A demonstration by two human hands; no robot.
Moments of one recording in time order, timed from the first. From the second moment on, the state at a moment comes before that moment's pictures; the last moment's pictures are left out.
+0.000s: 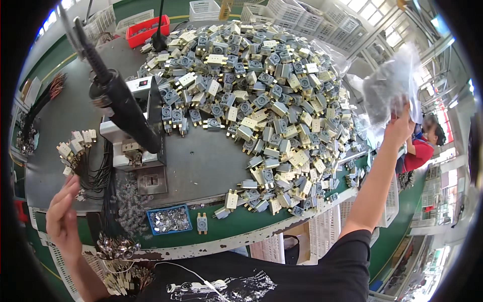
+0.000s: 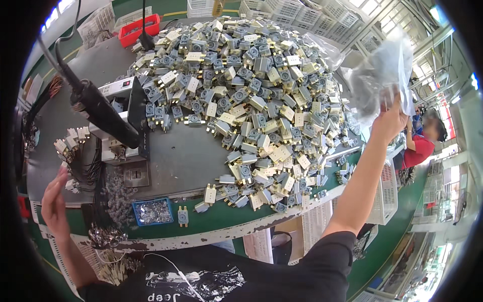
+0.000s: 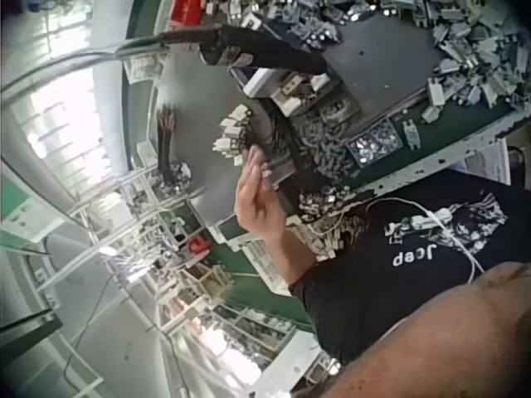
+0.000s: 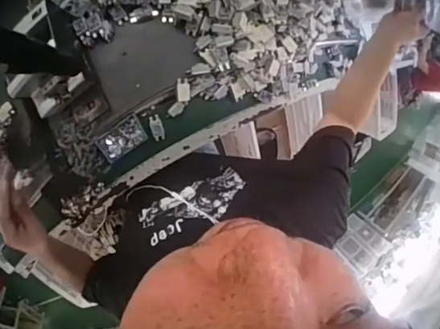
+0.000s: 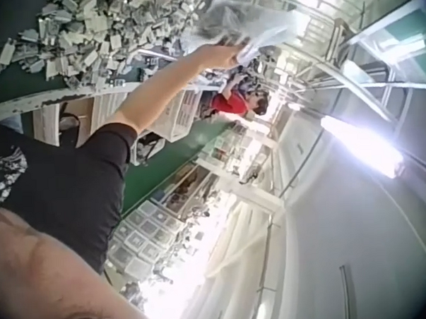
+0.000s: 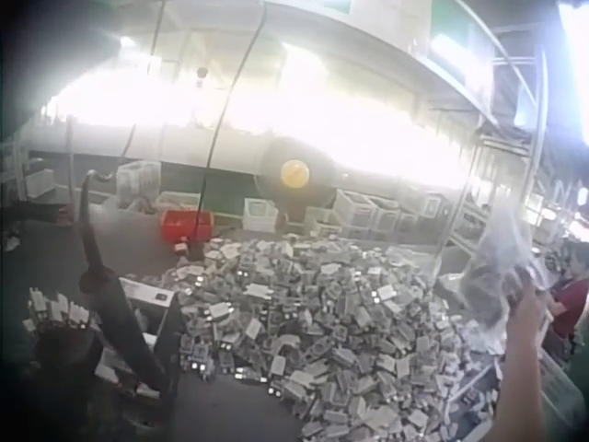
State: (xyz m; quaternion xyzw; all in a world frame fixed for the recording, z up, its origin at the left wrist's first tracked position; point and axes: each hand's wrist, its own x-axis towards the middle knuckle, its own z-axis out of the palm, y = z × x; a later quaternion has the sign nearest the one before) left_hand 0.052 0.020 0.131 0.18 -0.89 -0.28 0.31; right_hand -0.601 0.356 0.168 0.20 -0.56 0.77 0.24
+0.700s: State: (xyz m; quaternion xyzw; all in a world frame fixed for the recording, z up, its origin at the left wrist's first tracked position) left_hand 0.228 -0.010 0.047 0.53 -0.75 -0.21 0.34; right_hand -0.831 0.441 0.010 0.00 -0.71 0.68 0.18
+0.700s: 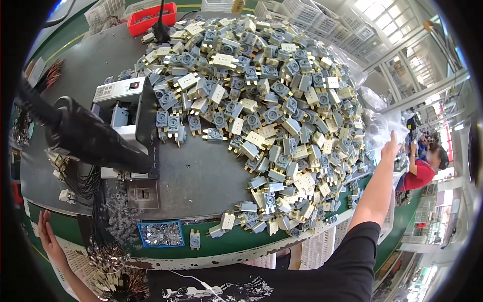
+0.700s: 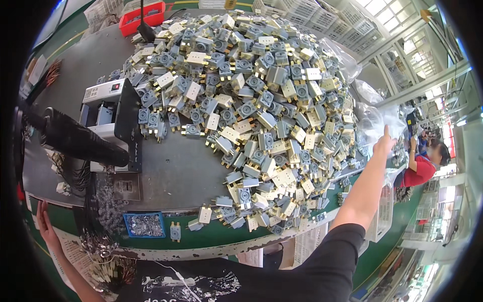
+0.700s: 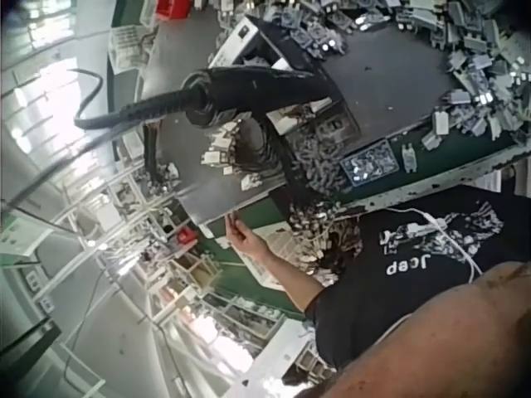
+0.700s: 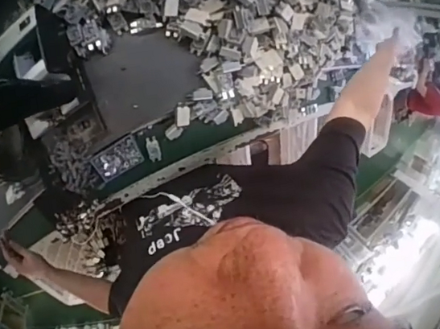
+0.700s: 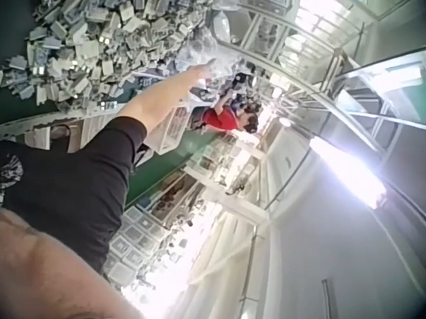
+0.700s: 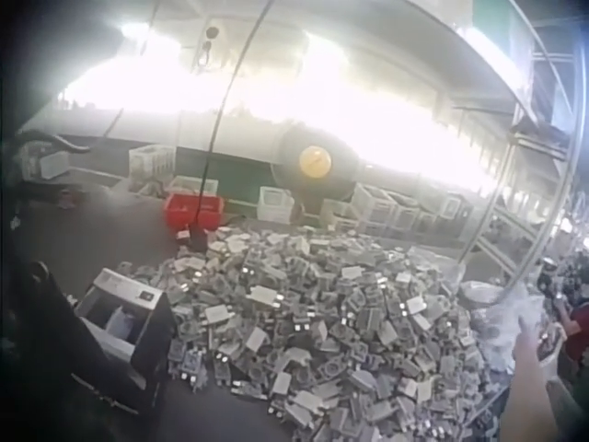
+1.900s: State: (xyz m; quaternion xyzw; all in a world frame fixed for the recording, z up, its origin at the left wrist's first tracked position) left_hand -0.011 -0.115 -0.010 0.26 -0.95 0.07 0.18; right_hand -0.193 0.138 -0.003 0.77 -0.58 0.26 -0.05
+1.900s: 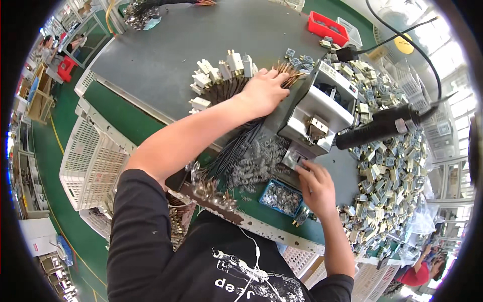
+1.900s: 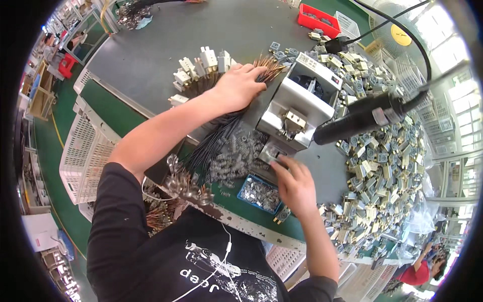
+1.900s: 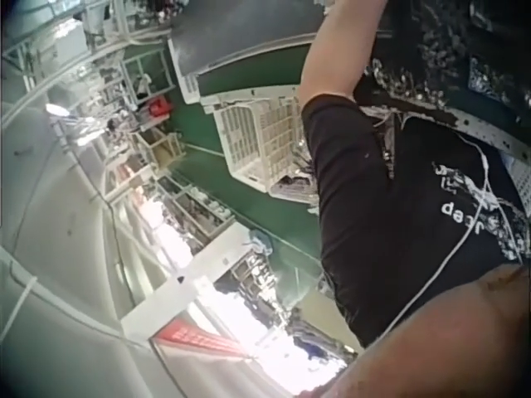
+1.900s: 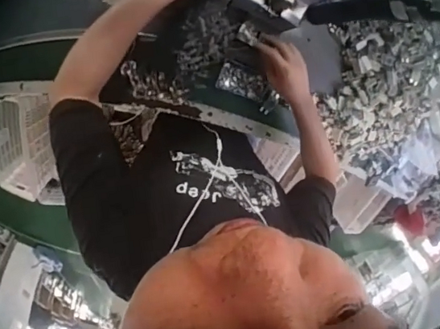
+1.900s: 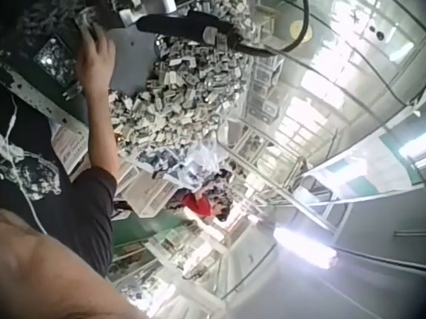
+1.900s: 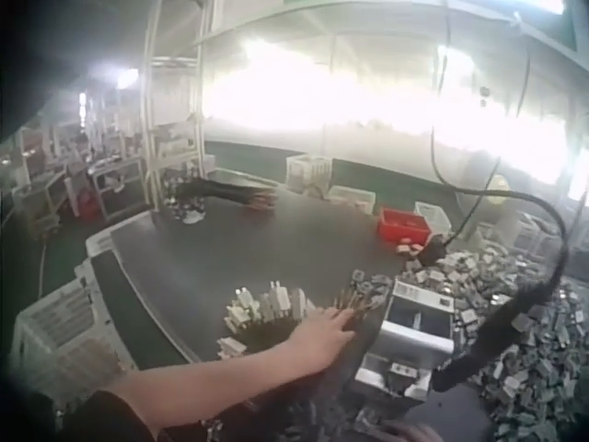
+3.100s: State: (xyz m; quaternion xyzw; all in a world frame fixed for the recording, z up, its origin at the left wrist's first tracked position) left_hand 0.060 -0.048 0.060 0.33 -0.86 -0.28 0.28; right_hand -0.192 0.124 0.044 0.76 -0.53 0.37 -0.07
